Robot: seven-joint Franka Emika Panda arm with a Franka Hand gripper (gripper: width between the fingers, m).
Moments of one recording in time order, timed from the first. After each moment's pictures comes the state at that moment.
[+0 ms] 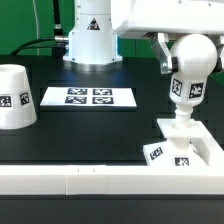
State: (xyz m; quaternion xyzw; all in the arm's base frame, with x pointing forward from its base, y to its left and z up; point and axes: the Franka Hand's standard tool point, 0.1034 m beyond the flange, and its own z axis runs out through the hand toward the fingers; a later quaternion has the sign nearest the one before) arm 0.632 0.092 0.141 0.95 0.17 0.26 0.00
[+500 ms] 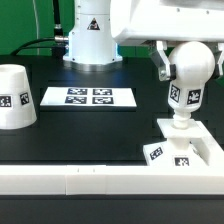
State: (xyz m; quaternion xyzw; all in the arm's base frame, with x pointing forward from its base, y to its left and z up) arm 0.629 0.091 0.131 0.95 0.17 0.25 0.00
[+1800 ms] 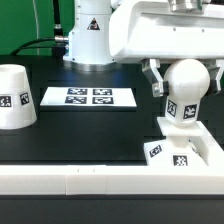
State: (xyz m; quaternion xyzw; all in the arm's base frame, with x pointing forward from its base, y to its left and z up) arm 0.625 0.091 0.116 0.95 0.17 0.25 0.00
